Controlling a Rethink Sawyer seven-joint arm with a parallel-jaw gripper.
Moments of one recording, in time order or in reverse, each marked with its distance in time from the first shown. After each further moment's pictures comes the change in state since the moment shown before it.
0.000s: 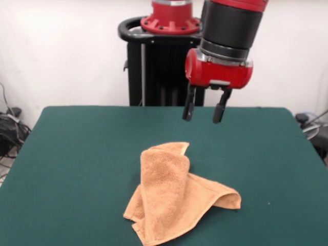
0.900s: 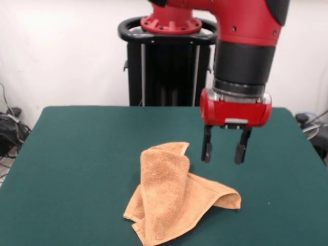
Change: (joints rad) arm 0.016 0.149 -0.008 -0.092 0.175 -0.144 0.013
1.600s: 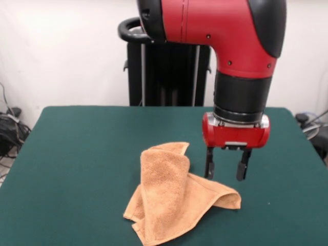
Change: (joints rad) arm 0.000 0.088 0.000 -0.020 0.074 -0.016 0.000
